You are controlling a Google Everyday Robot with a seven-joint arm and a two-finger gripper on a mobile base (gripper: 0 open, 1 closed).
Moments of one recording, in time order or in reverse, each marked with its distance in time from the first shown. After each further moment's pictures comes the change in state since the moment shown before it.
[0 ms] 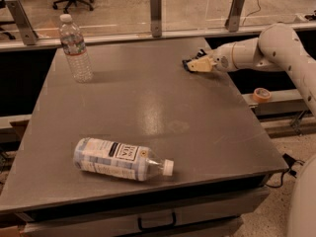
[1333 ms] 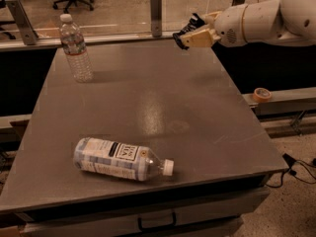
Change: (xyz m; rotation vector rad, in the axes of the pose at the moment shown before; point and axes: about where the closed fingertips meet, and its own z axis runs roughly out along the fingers) arm -0.115 0.092 -0.082 -0.015 -0.132 -0.279
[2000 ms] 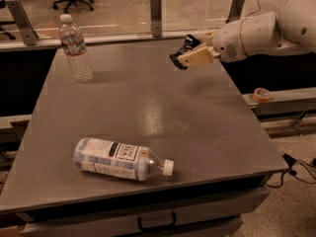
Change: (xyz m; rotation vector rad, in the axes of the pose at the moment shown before) arm 0.028 0.046 0.003 -0.149 0.075 0.030
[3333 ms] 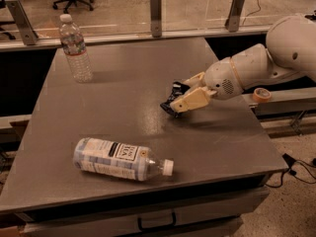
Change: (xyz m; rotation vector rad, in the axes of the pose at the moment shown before) arm 0.057 0.121 0.006 -0.302 0.143 0.139
